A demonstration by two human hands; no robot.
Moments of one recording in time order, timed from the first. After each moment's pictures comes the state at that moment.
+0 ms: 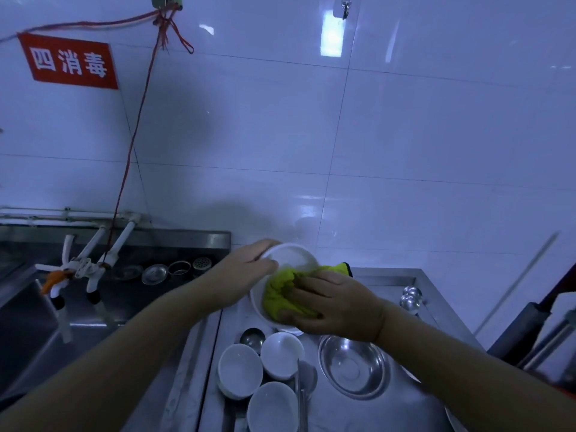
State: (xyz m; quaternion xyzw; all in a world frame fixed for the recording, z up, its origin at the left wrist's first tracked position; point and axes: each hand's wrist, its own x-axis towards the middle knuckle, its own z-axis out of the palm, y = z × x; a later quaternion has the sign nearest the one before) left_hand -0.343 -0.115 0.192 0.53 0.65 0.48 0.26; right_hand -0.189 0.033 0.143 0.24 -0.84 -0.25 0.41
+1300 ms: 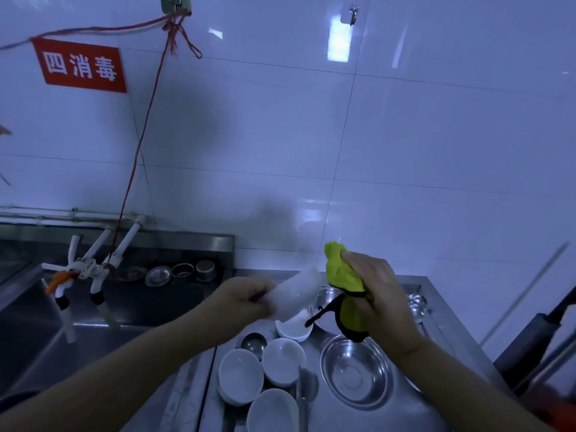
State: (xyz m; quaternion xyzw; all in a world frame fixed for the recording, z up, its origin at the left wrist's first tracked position) left_hand -0.346 -0.130 0.155 0.58 0.66 0.43 0.23; right_hand -0.153 0.049 0.140 -0.07 -0.87 0.11 0.48
